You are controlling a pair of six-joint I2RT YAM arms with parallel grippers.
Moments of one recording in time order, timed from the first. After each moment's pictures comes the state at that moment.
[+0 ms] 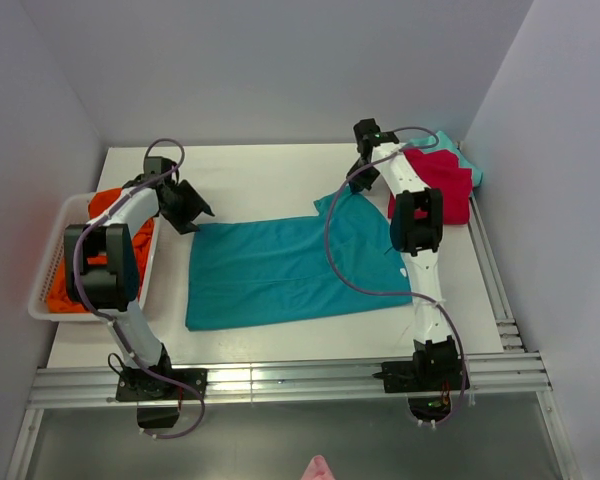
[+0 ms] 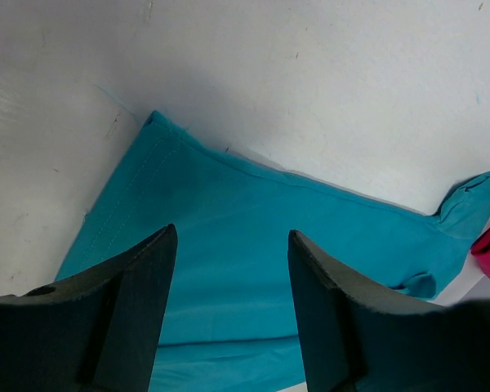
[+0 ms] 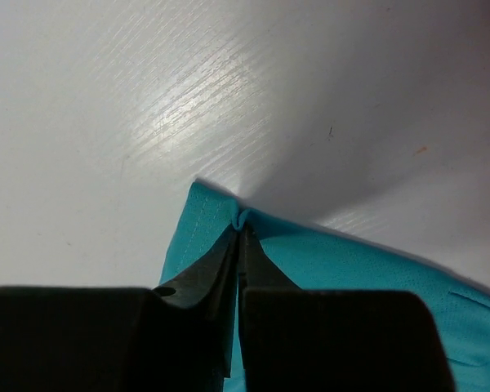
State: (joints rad) left arm -0.01 1.83 1.30 -0.54 0.23 -0.75; right arm 0.18 2.58 2.39 -1.03 0.09 0.85
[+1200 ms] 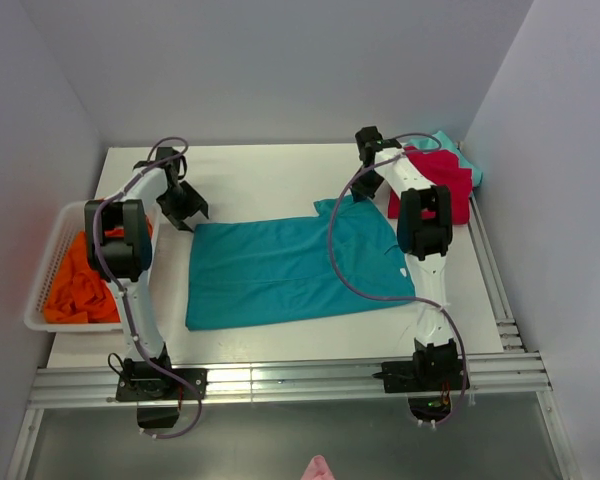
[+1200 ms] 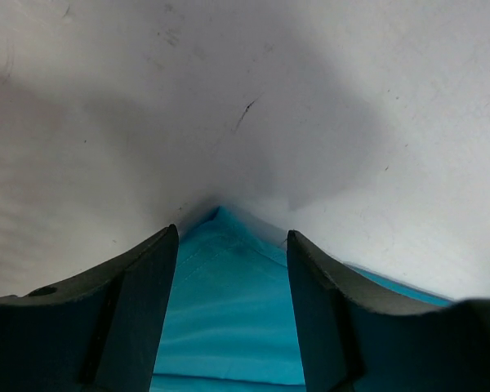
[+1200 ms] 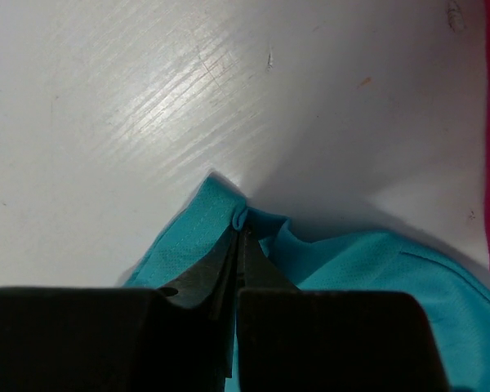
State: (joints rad) left arm -0.01 2.12 1.64 -0.81 0.06 -0.77; right arm 0.18 2.42 2.11 -0.93 0.10 0.83
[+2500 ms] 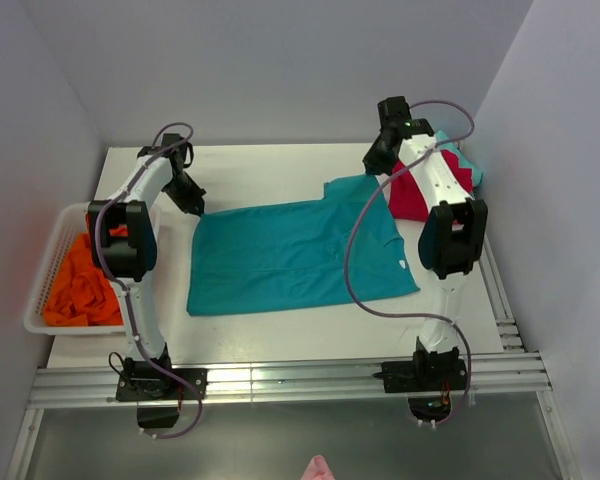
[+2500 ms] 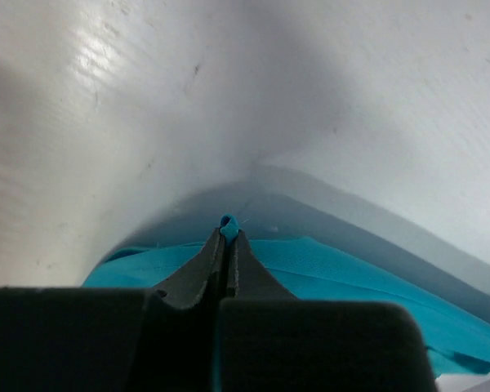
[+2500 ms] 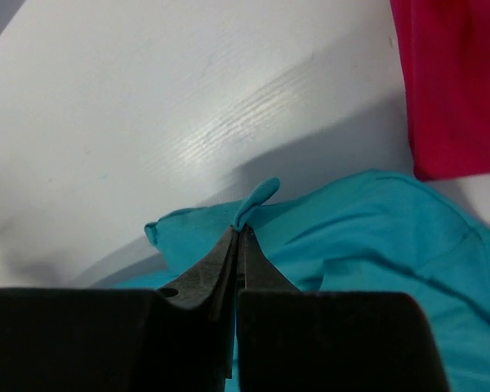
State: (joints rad) left arm -0.06 2.14 1.79 -0.96 0.03 -0.77; right arm 0.15 2.11 2.04 -0.94 0.07 0.75
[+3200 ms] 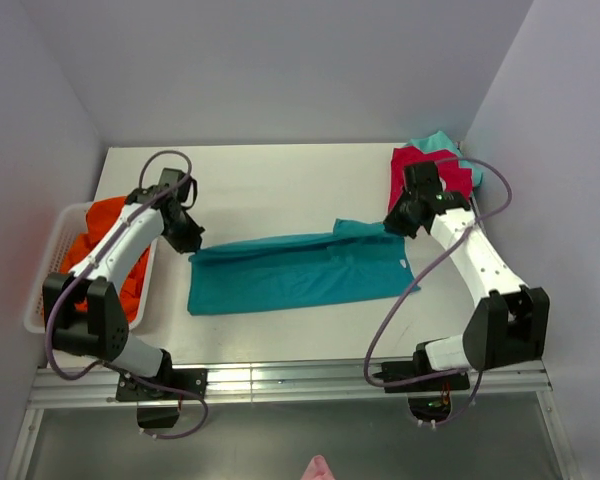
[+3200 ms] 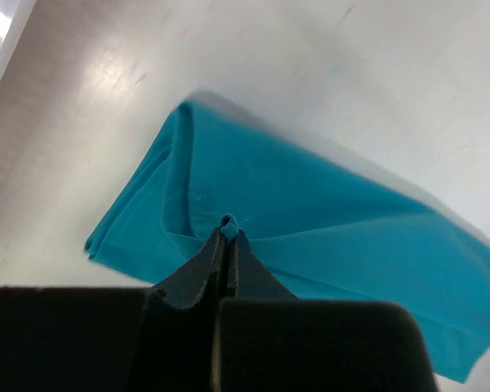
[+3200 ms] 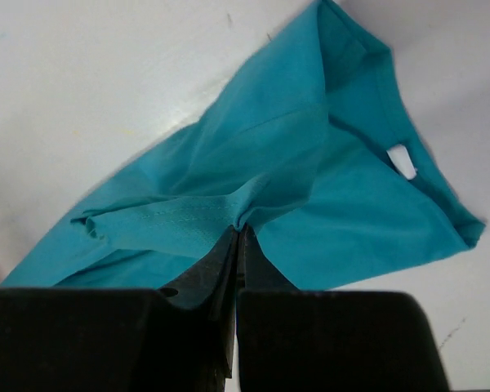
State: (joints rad) left arm -0.18 1.55 1.27 -0.95 -0.11 -0.90; right arm 0.15 1.43 1.23 -0.80 0.04 0.72
